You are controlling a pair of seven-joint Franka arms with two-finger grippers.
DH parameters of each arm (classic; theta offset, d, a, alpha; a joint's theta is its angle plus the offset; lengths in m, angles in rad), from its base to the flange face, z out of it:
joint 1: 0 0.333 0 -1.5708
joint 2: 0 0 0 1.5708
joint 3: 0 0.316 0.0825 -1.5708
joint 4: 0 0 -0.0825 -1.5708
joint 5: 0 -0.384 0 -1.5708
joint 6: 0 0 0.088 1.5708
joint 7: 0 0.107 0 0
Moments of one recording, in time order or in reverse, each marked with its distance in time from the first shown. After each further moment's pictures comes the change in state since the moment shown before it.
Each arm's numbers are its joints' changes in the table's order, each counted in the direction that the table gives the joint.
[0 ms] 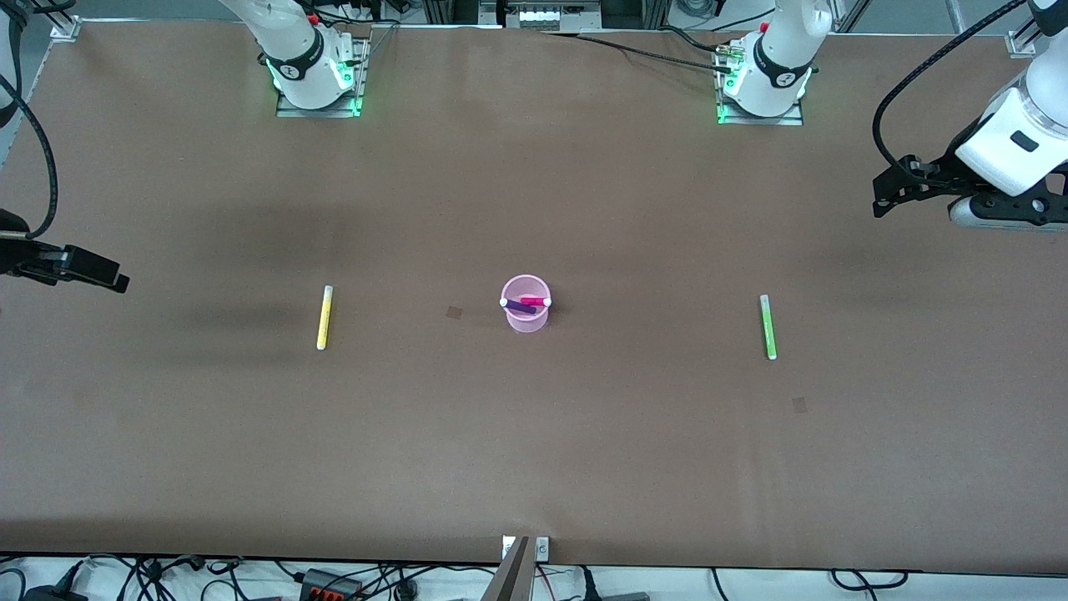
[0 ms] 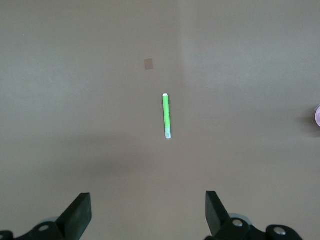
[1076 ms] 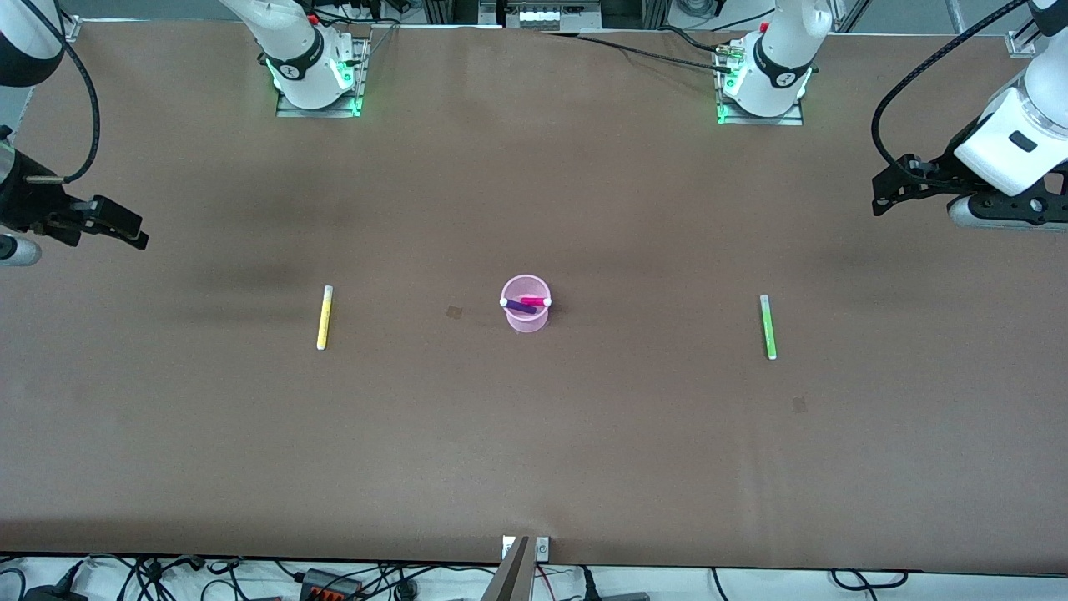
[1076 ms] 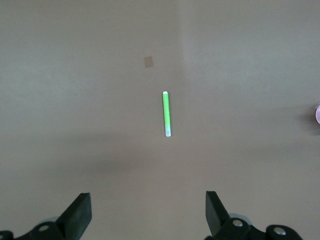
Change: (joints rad) left arm 0.000 0.000 0.000 0.000 0.000 -0.008 0.000; right arm -0.003 -0.251 0.017 0.375 0.024 0.120 -0.025
